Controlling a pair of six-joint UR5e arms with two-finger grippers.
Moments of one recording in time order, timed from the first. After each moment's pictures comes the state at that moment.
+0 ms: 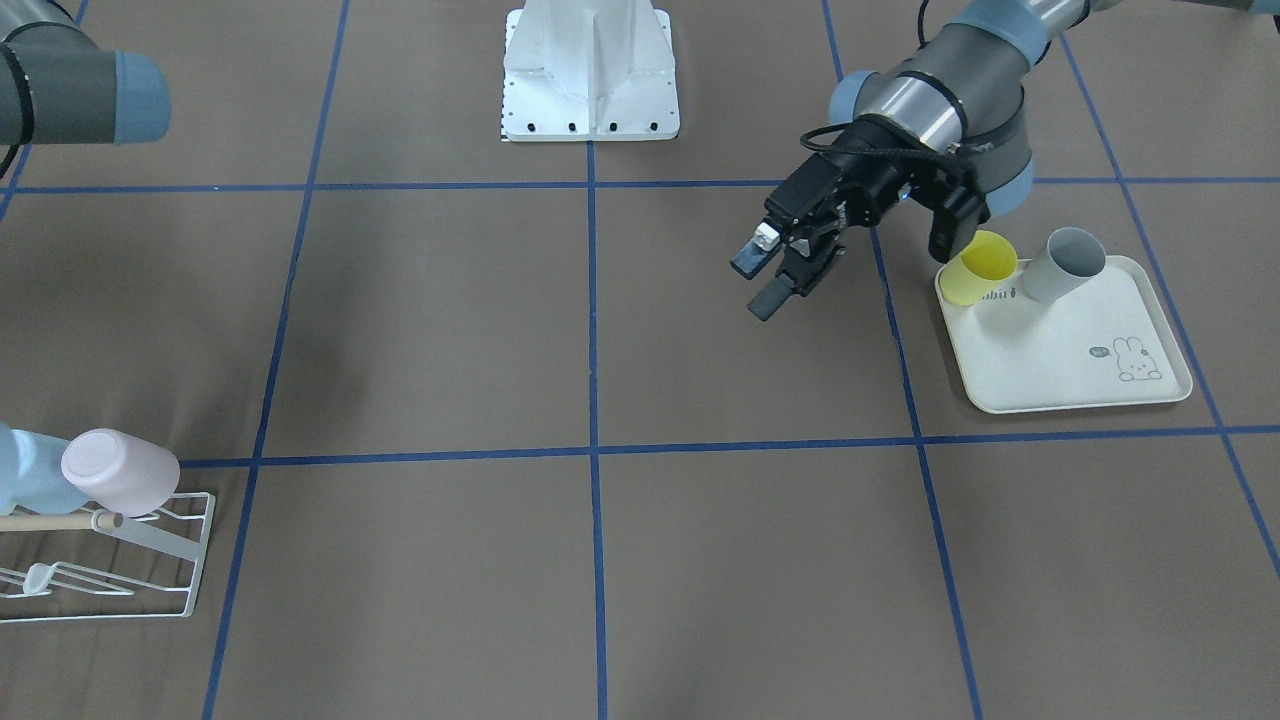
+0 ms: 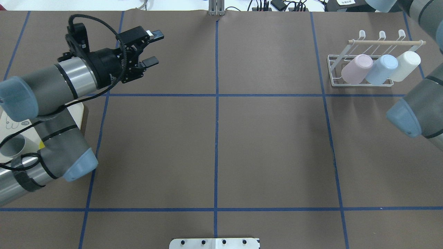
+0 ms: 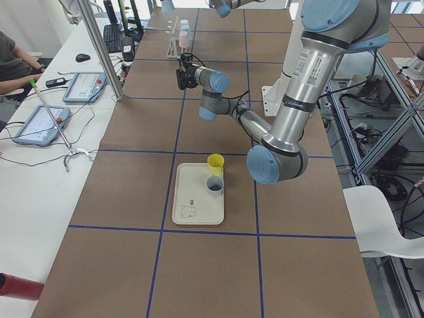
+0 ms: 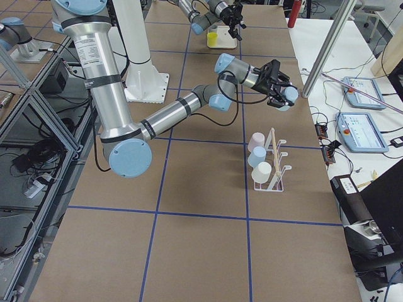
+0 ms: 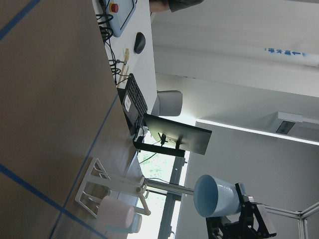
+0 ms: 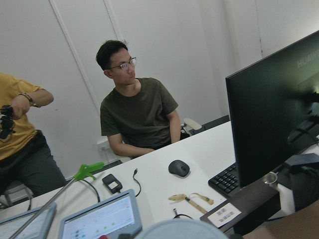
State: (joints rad) left arm -0.72 -1.94 -1.70 -2.90 -1.56 -1.85; right arm 1.05 -1.31 1.78 -0.88 1.24 1.23
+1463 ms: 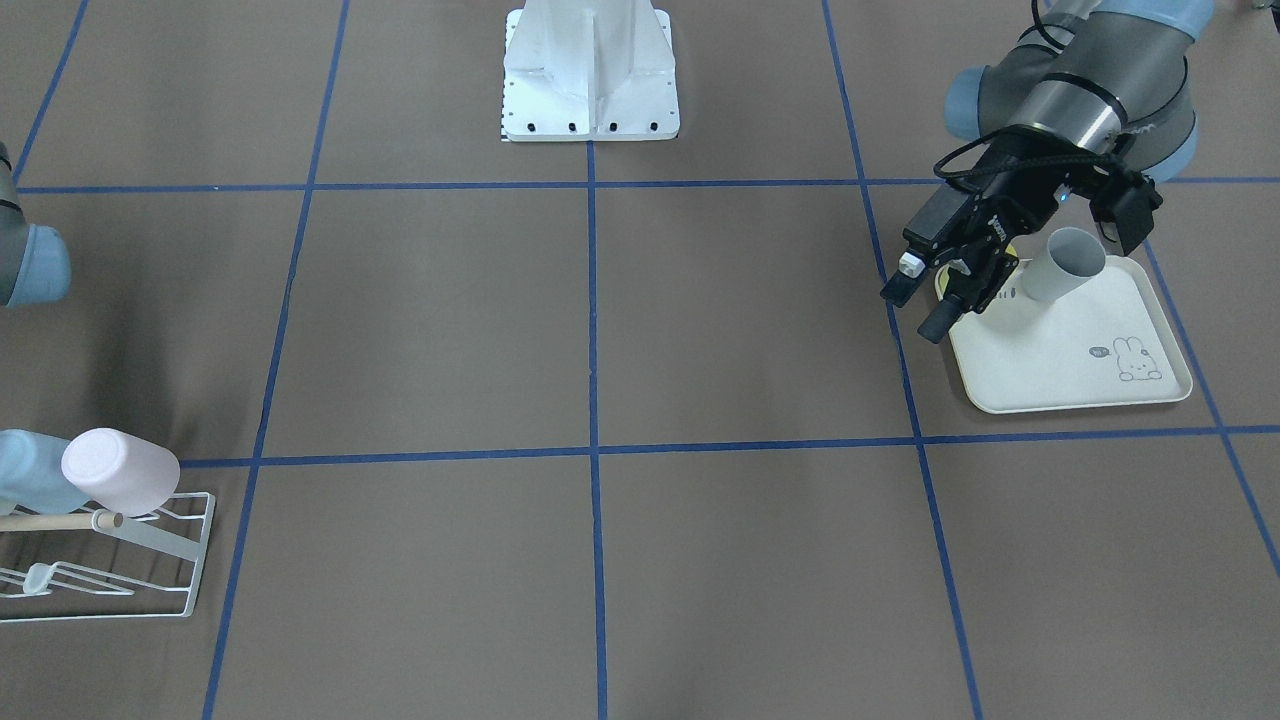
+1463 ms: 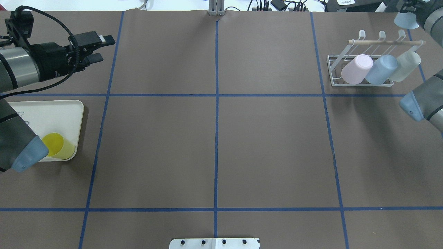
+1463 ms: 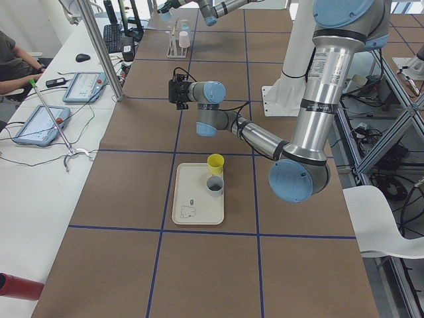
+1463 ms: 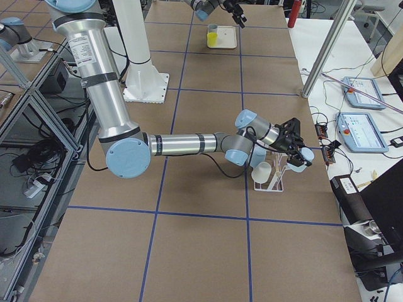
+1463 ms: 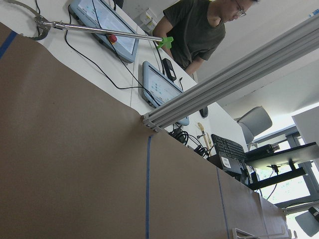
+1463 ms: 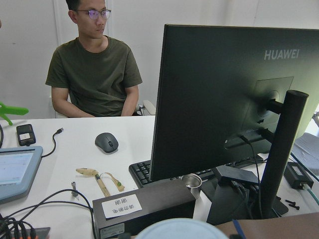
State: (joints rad) left arm -0.86 -1.79 -1.76 -2.82 -1.73 -1.61; right arm 1.13 -1.27 1.27 -0.49 1.32 0.92
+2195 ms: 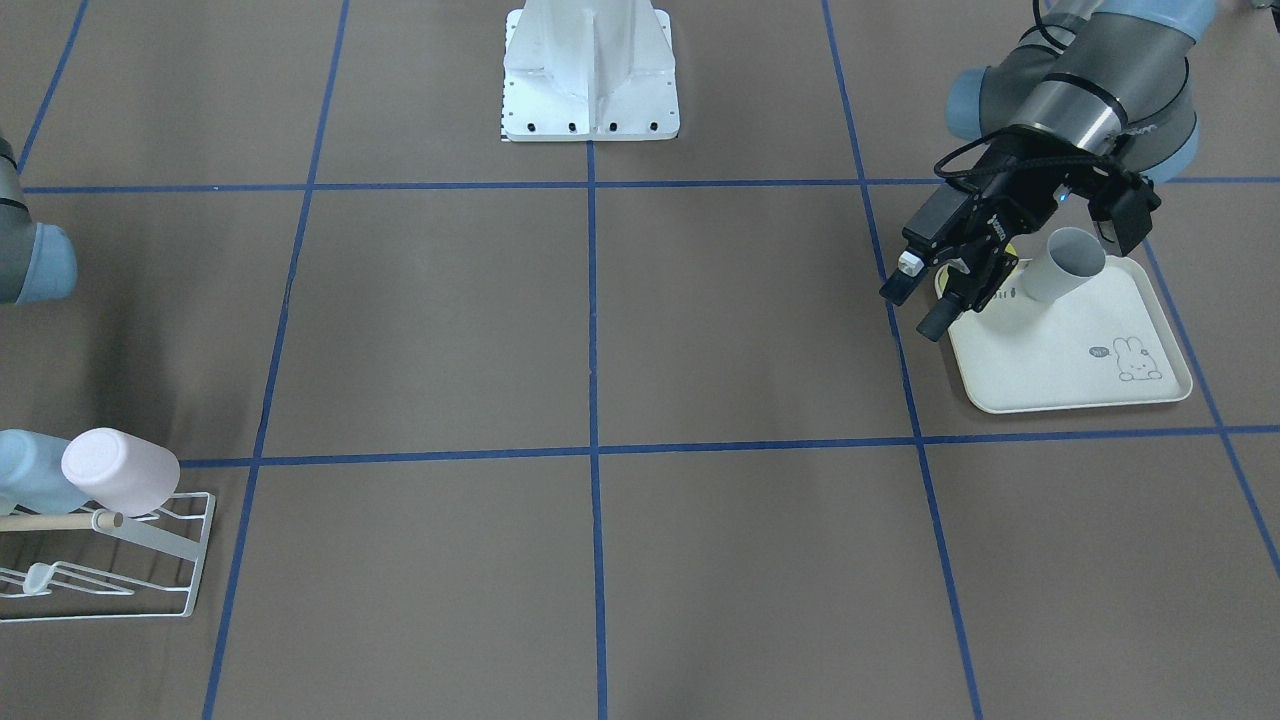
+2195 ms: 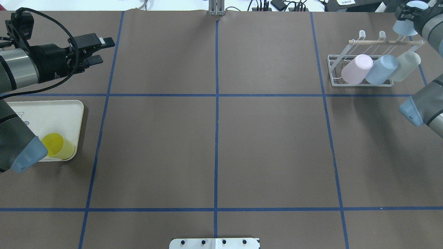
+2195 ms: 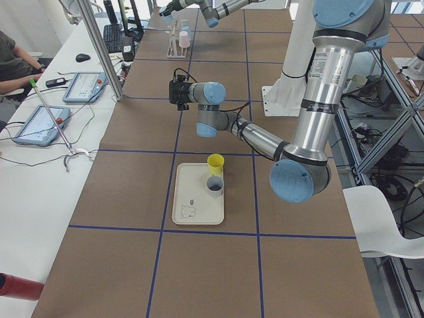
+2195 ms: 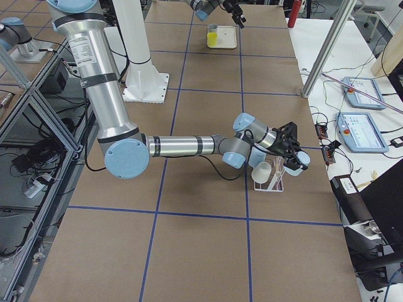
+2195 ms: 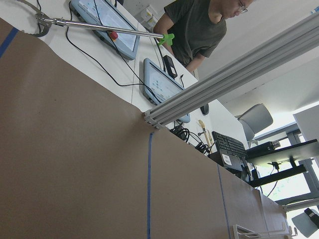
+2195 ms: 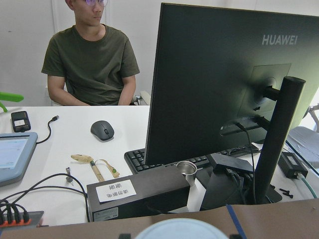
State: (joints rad) left arm -0.86 -1.78 -1.76 -2.83 -1.74 -1.61; right arm 1.11 -1.28 1.26 -0.49 1.32 0.92
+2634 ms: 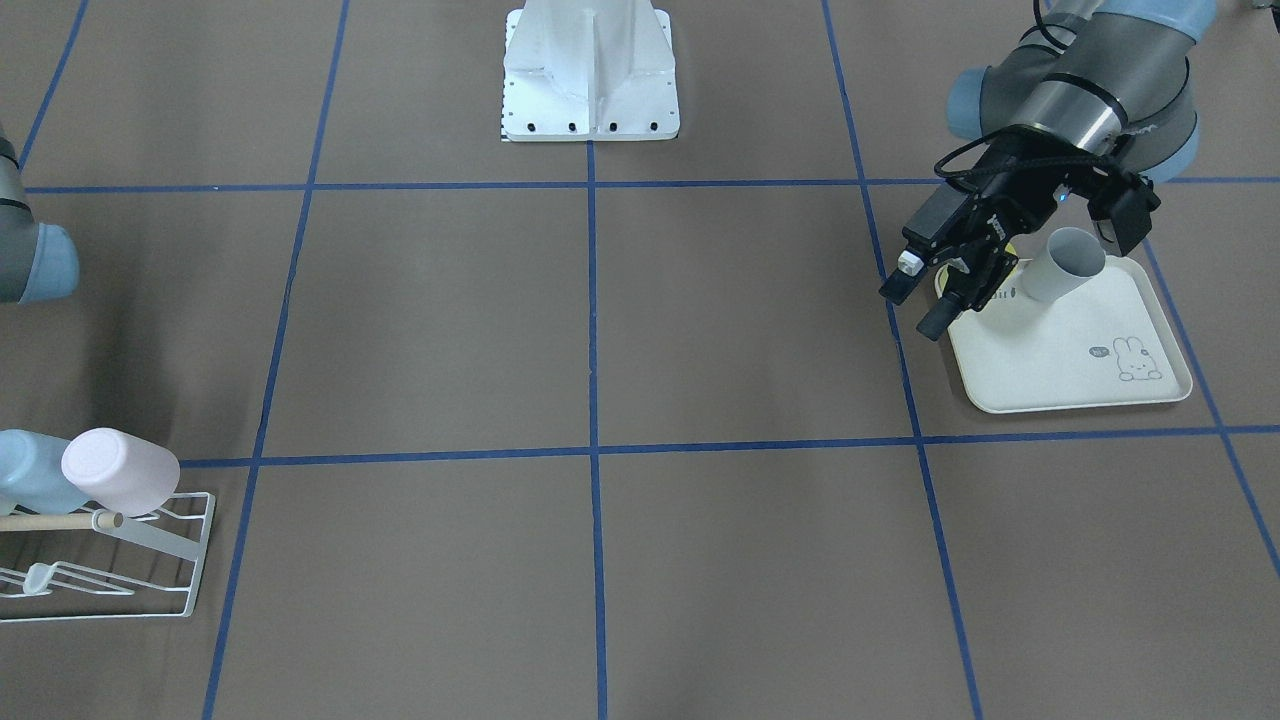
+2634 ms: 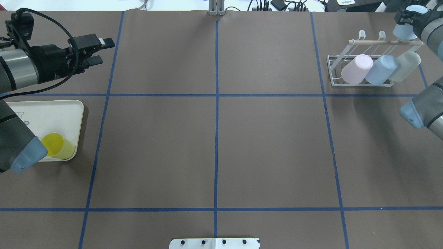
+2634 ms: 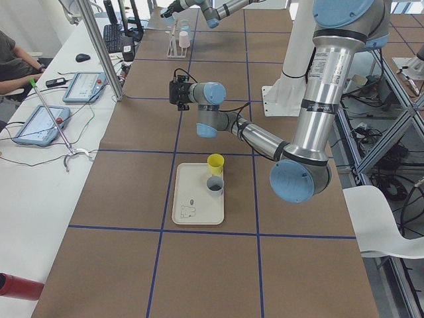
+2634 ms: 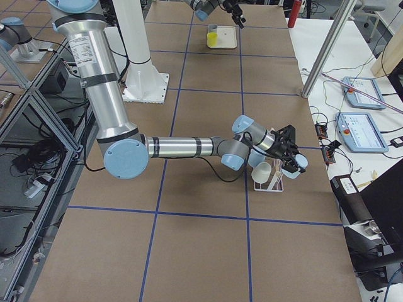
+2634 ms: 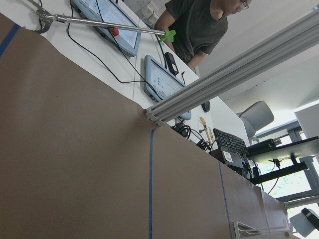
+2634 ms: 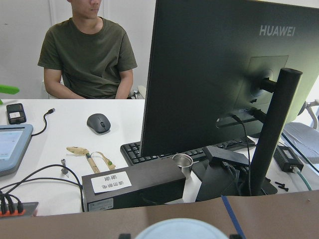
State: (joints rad) left arm -0.86 -1.78 -1.76 -2.83 -1.74 -1.61; right arm 1.10 -1.29 1.25 -0.49 1.32 0.92
